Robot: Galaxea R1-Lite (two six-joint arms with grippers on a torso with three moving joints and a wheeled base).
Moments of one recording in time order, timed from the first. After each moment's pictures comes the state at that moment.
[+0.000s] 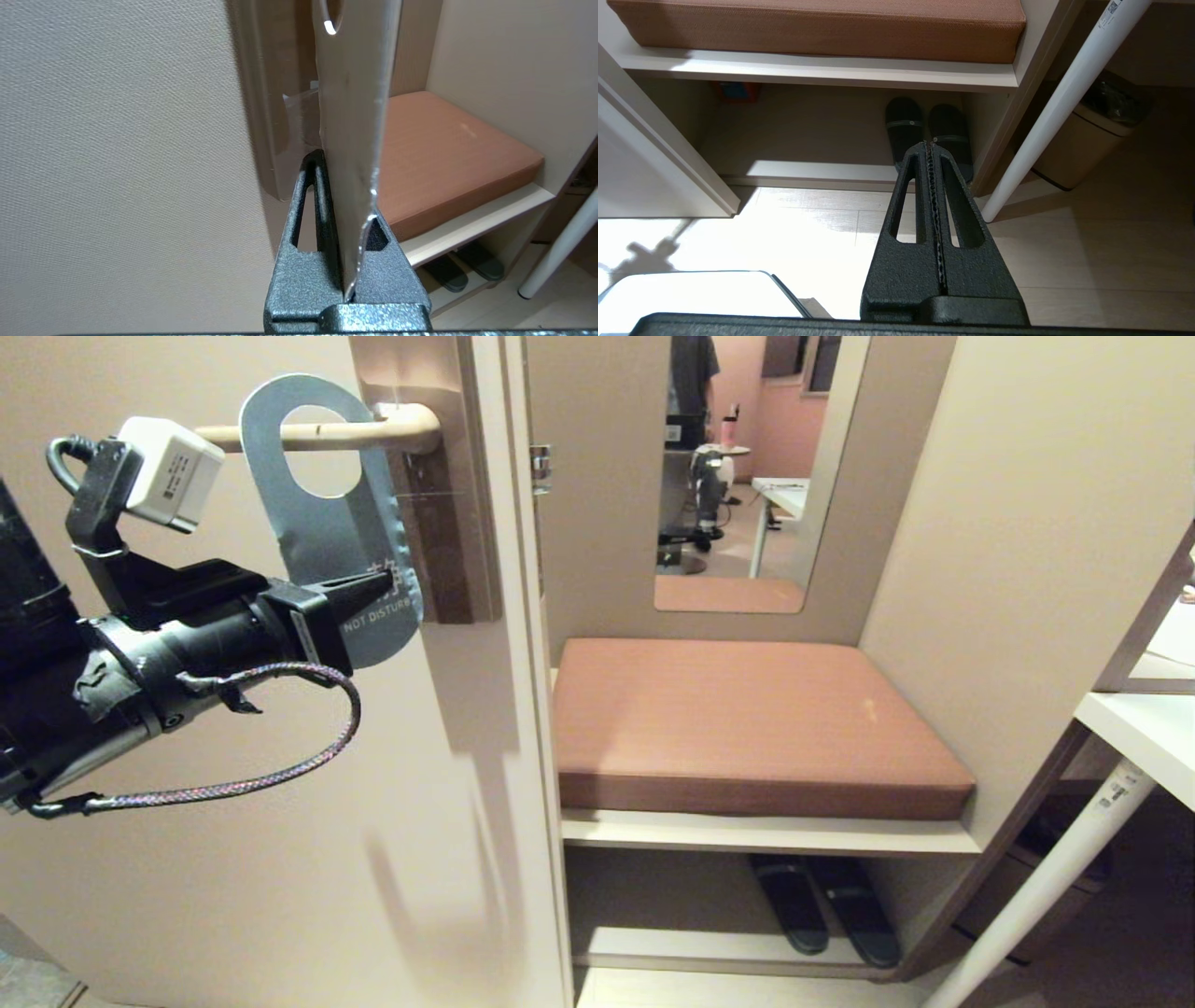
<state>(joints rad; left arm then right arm) -0.36 1.38 -0.81 -0.61 -0.12 0.06 -0.06 0.29 0.00 0.00 -0.01 0.00</state>
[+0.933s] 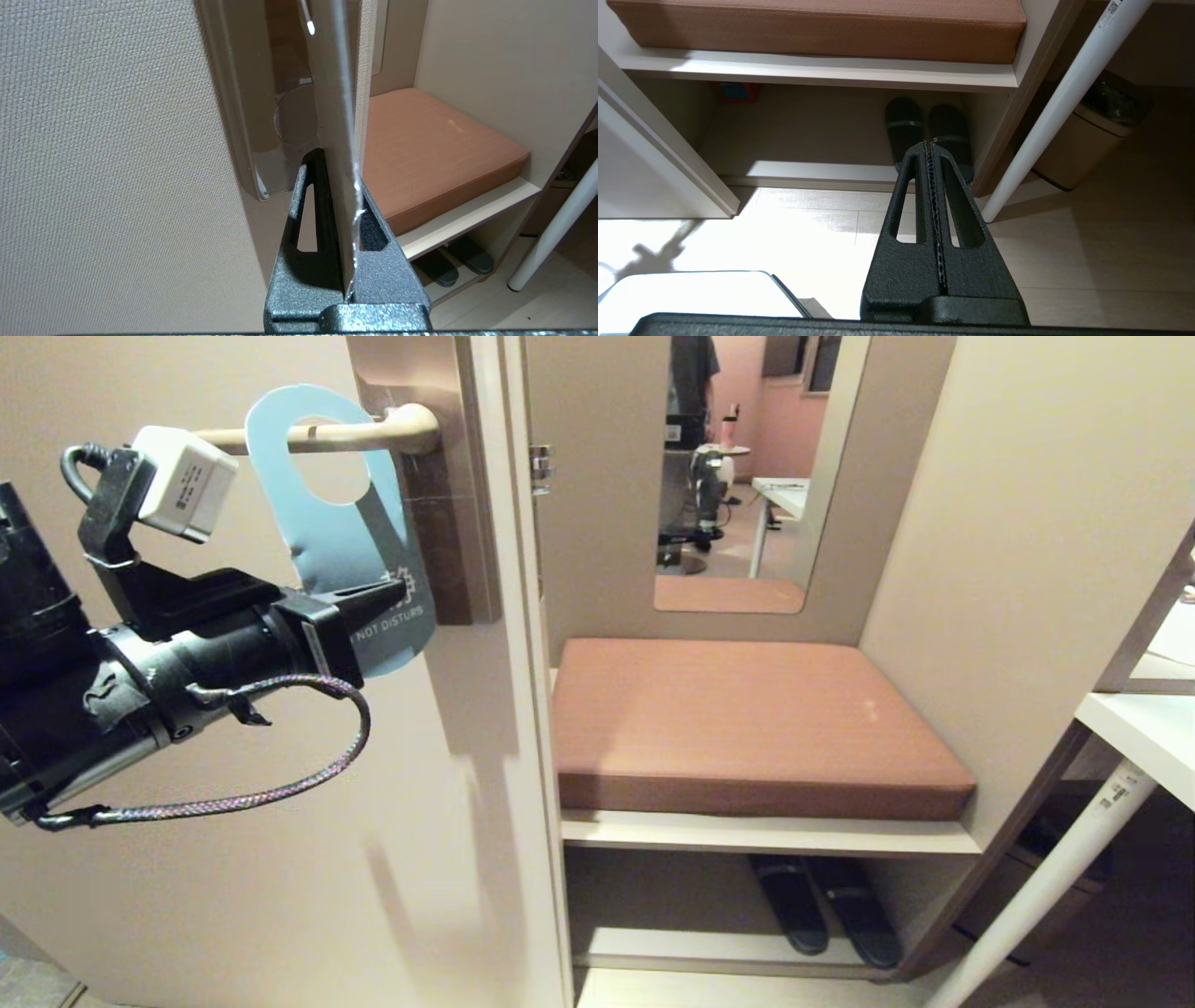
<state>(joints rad) -0.40 1.38 -0.79 -0.61 -0.12 0.06 -0.06 0.29 0.00 0.00 -0.01 0.00</state>
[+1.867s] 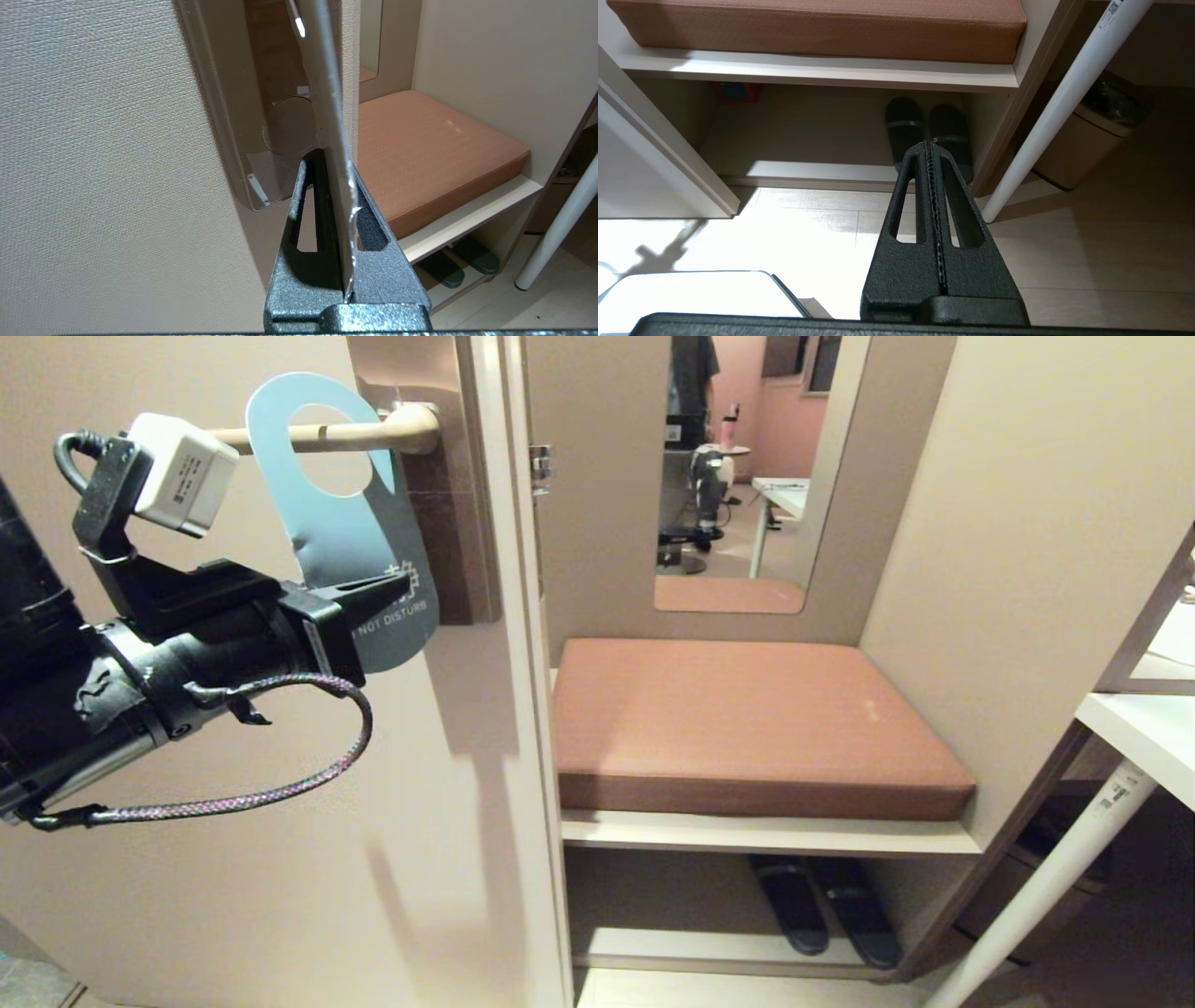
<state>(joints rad) -0.41 1.37 -0.80 -0.62 -0.13 0.10 -0.06 0.29 0.00 0.00 -0.01 0.00</state>
